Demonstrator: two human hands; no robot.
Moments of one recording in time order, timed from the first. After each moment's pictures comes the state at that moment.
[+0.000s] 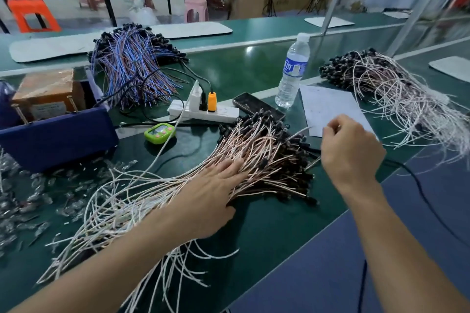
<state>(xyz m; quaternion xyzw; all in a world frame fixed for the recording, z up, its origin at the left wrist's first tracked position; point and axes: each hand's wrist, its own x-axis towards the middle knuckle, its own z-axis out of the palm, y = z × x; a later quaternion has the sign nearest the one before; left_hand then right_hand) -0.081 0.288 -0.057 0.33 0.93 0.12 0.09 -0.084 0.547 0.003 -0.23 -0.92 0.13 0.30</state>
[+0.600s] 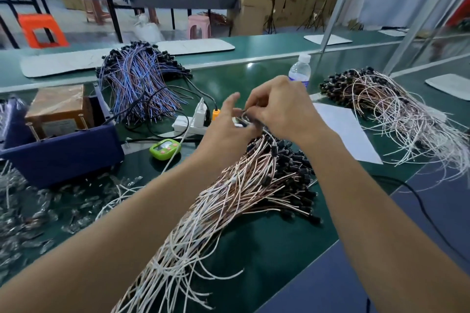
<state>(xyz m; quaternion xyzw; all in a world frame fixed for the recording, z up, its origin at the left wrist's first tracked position) -0.142 0.325 0.036 0.12 0.78 0.61 0.03 -0.141 0.460 0.097 0.09 -0.96 0.21 0.18</state>
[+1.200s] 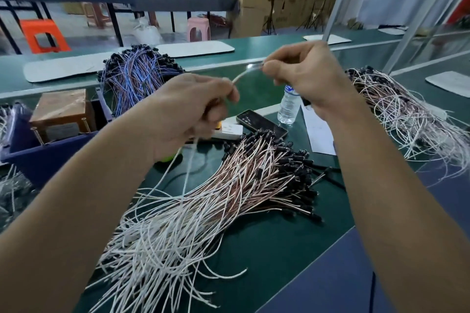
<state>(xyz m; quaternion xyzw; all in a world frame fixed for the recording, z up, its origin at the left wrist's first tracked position) -0.122 0.260 0.121 0.13 0.72 0.66 0.15 -0.152 0.491 0.138 0.11 -0.83 0.53 0.16</state>
